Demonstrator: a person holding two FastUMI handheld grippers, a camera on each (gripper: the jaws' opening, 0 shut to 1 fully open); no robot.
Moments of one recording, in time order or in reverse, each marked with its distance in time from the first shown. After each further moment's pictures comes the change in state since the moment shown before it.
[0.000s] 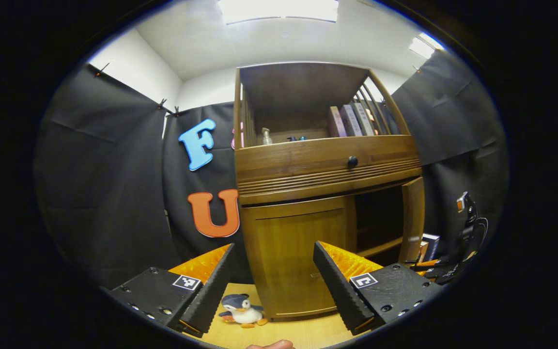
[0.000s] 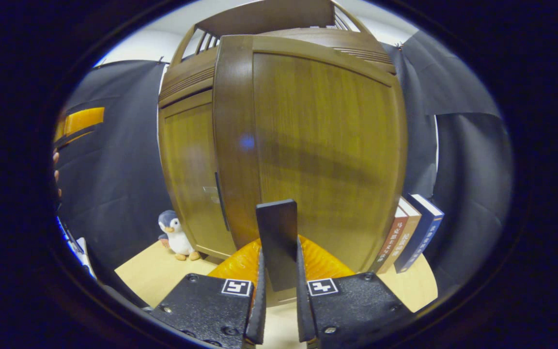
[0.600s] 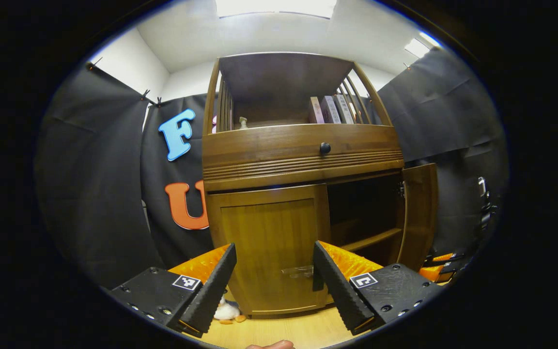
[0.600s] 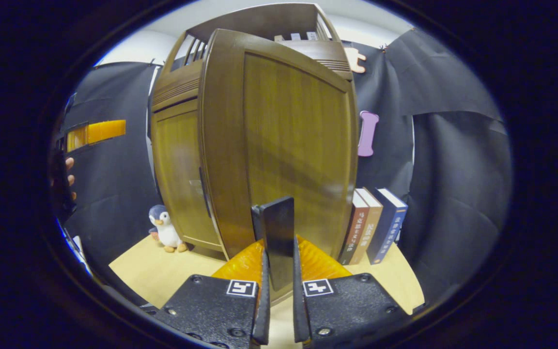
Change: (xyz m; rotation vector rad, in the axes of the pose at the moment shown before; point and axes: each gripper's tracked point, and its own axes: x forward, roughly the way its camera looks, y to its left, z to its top) left arm 0.013 -0.047 -0.025 -0.032 0.045 -0.071; right arm -0.064 -0.047 -0.012 0.013 0.007 -0.108
